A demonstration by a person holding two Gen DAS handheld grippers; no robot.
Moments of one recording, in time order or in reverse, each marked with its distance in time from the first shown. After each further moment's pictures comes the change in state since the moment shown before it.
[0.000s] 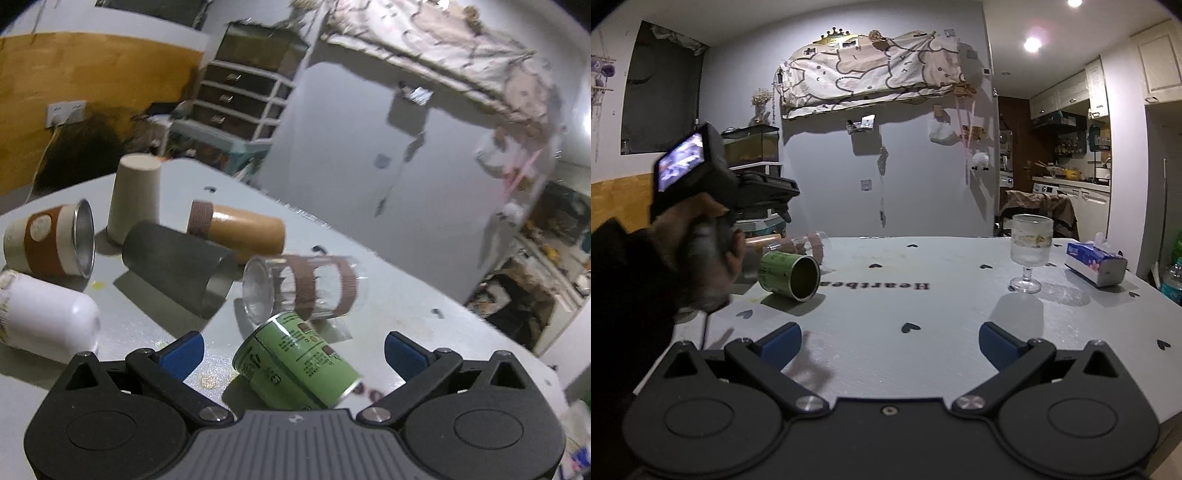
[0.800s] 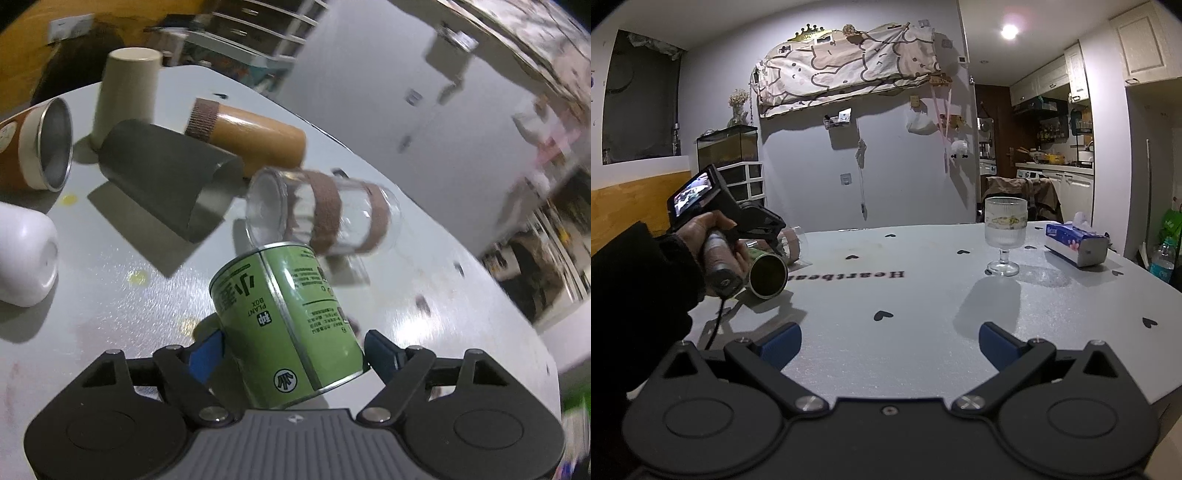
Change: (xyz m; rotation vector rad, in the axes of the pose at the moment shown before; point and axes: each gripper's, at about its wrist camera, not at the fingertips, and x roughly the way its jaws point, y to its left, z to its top) left arm 0.049 0.012 -0.003 -0.081 0.277 -0.026; right arm 0.001 -0.024 -0.006 0.049 0.021 -0.031
